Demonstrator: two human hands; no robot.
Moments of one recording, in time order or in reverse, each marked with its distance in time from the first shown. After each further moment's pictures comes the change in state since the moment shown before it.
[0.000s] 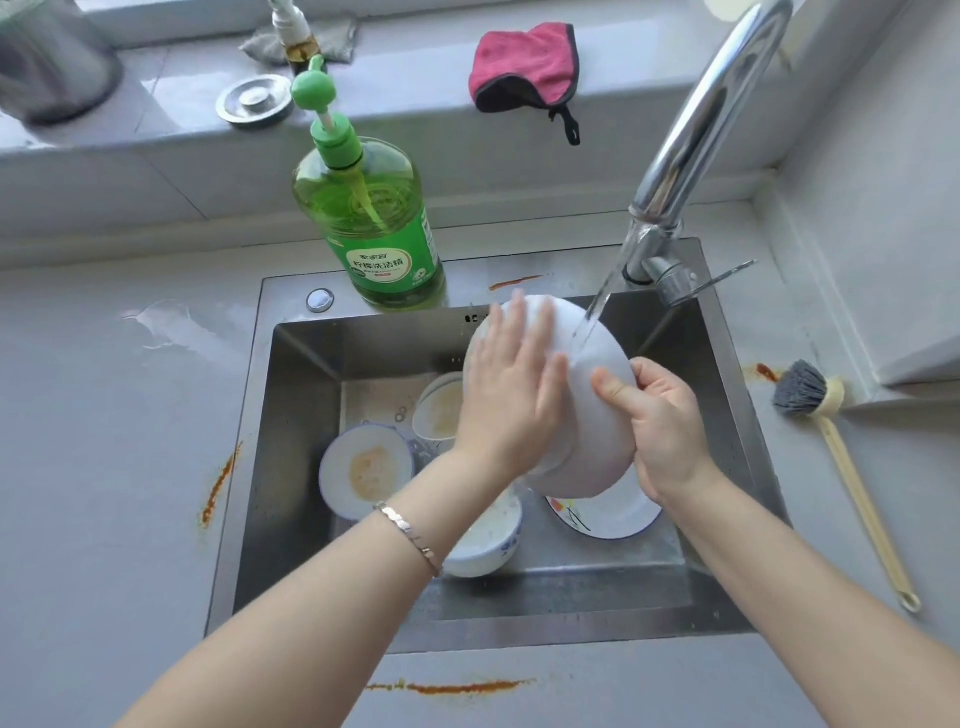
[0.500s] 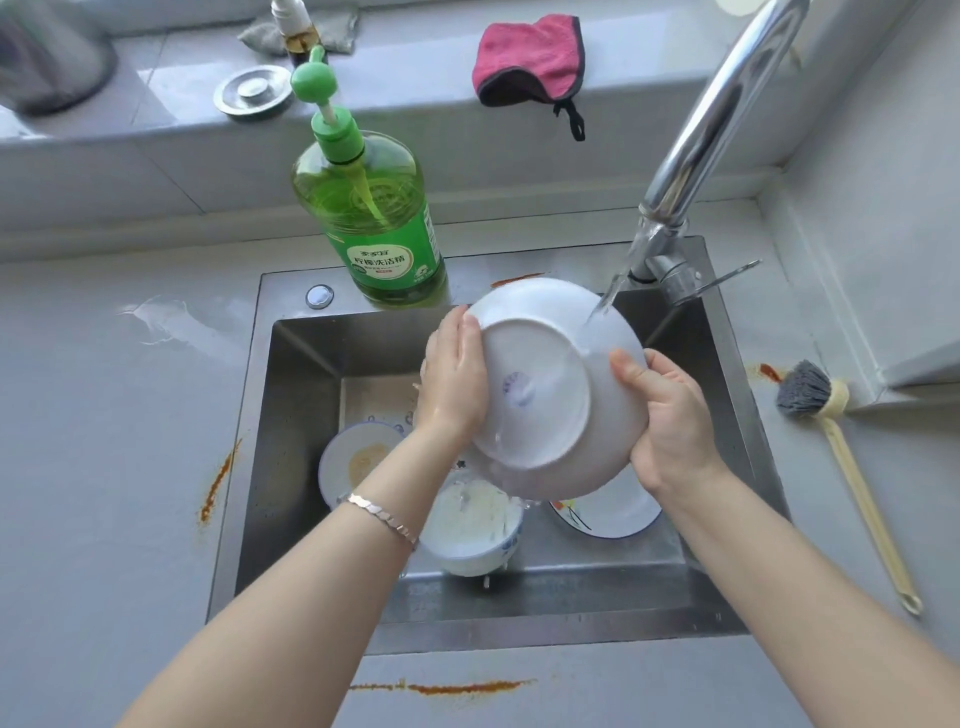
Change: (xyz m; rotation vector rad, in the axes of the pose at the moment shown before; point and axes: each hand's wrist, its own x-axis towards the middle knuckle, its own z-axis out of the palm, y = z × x) left_hand 0.016 -0.033 -0.021 -0.381 0.101 -0.554; right_hand 0.006 -0.006 0.007 0.281 0.056 0.061
